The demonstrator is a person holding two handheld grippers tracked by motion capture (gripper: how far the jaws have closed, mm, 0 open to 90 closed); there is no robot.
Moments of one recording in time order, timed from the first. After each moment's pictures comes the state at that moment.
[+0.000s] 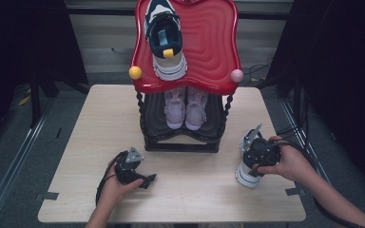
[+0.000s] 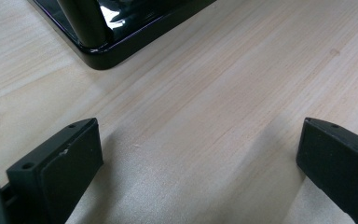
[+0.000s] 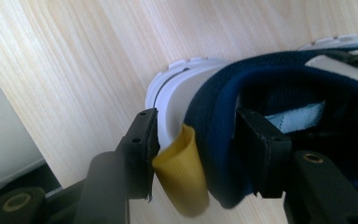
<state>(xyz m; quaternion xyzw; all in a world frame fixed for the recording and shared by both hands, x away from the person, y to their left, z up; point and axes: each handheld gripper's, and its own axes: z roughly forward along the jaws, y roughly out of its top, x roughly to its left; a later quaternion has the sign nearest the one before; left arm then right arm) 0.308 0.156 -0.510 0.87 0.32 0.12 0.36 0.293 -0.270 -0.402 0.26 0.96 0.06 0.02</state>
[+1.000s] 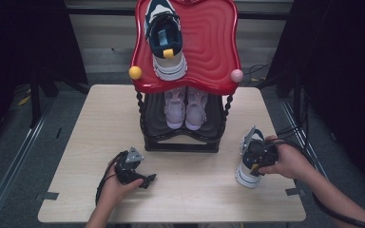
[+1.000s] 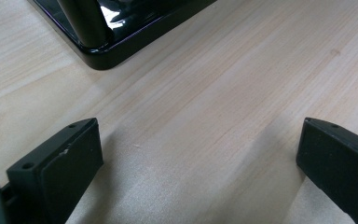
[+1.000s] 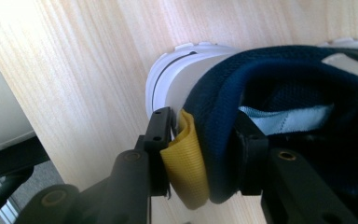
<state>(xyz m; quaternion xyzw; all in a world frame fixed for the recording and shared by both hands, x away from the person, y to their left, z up) 0.308 0.156 -0.510 0.87 0.32 0.12 0.36 0.296 -0.263 -0.405 0.22 0.98 0.02 0.00</state>
